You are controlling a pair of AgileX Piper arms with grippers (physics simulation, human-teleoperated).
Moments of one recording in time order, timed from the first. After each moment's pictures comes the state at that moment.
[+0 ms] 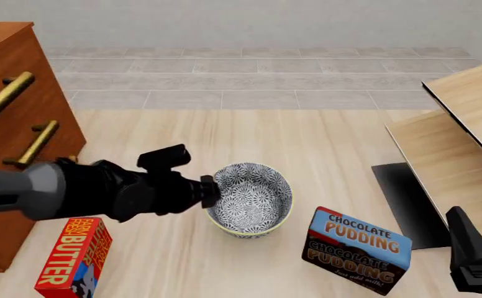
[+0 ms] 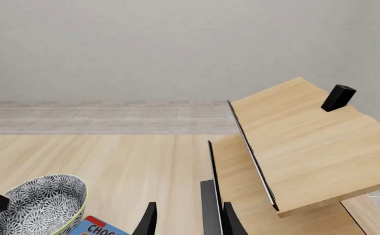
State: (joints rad) left arm -0.58 1.65 -0.78 0.07 -0.60; right arm 0.00 0.00 0.00 0.00 0.00
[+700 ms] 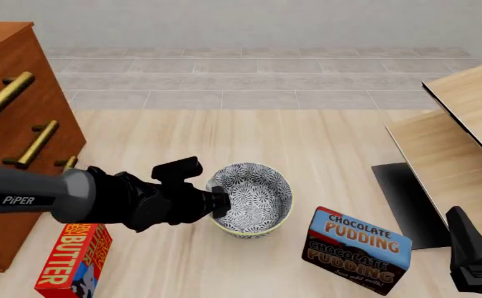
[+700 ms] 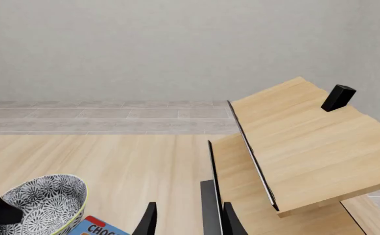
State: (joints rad) left arm -0.63 1.75 -0.78 -0.01 -0.65; right arm 0.00 0.00 0.00 0.00 0.00
